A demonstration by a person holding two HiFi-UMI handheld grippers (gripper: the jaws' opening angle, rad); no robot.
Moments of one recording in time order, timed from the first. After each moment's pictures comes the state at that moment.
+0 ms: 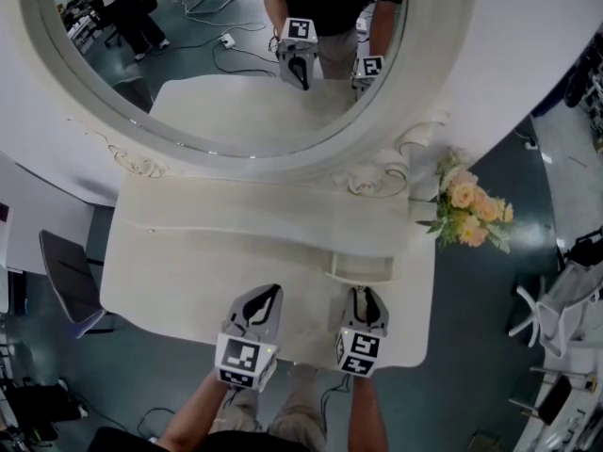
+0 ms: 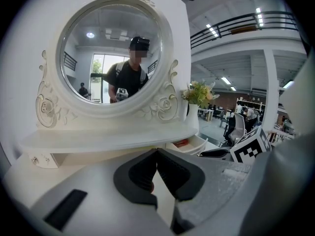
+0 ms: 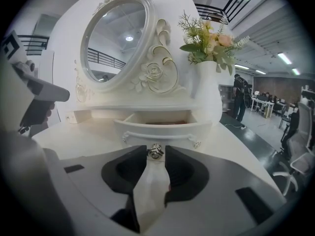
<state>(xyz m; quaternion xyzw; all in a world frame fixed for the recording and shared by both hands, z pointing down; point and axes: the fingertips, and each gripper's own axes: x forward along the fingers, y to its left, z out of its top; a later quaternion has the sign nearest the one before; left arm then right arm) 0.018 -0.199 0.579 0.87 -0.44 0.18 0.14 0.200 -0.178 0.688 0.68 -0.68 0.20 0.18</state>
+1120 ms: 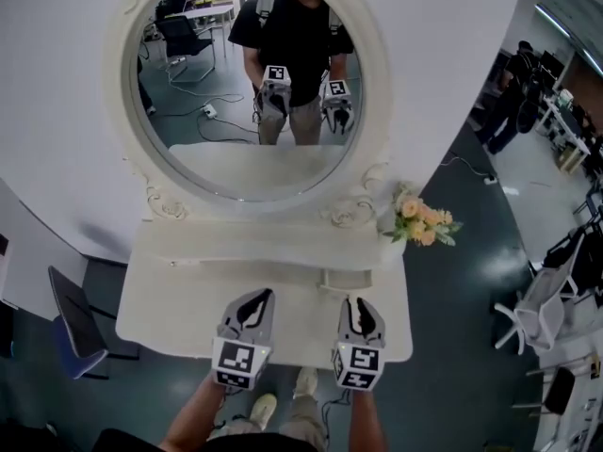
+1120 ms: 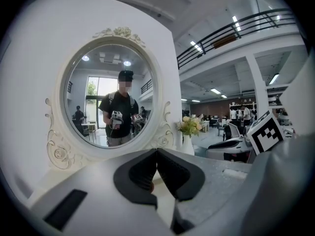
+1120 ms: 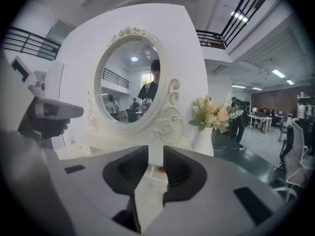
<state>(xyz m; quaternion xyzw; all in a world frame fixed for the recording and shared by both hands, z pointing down) -0.023 -0.175 0.439 0.90 -0.43 0.11 0.04 0.159 -0.142 0.503 0.71 -0.69 0.11 0.11</state>
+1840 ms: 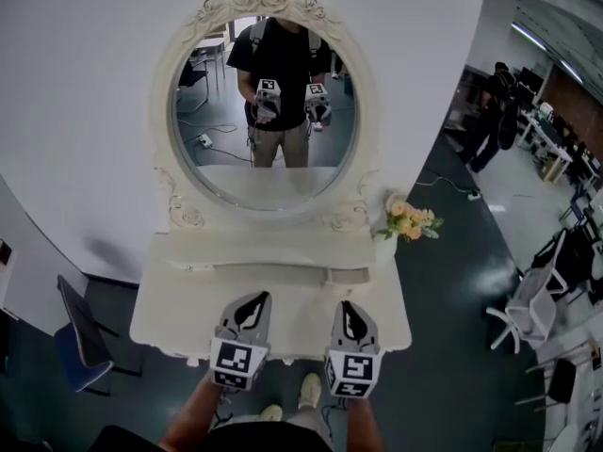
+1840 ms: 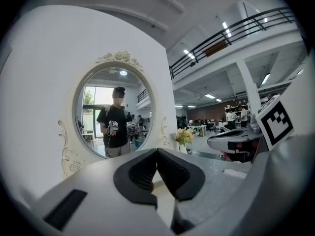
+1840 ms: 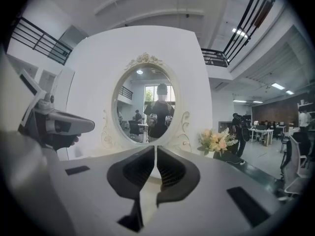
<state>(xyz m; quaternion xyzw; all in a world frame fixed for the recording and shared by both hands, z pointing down) -0.081 -0.110 0.375 0.91 -0.41 0.08 0.00 0.078 -0.071 0.400 0.71 -0.70 0.03 0.07</state>
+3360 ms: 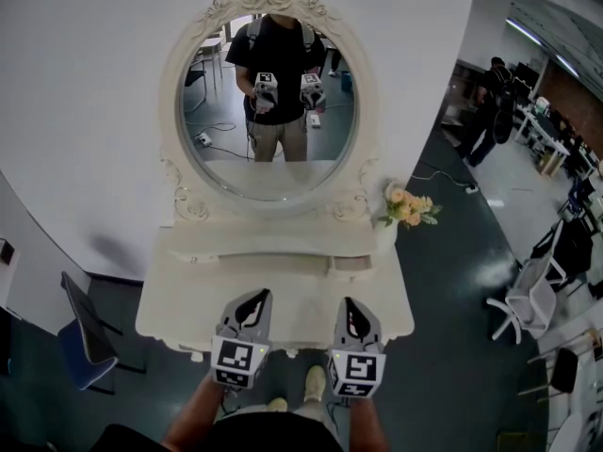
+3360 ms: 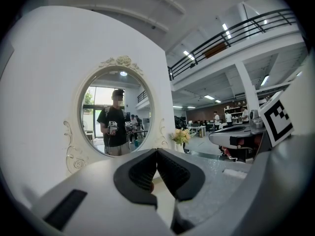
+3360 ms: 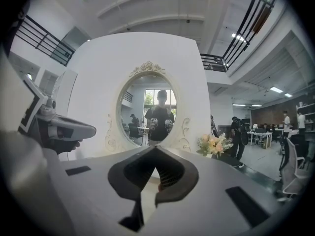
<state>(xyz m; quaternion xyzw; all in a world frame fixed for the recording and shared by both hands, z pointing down) -0.101 -0.079 0.372 0.91 -0.41 0.07 0.00 0.057 -0.034 0.382 0.71 -0.70 0.01 0.06</state>
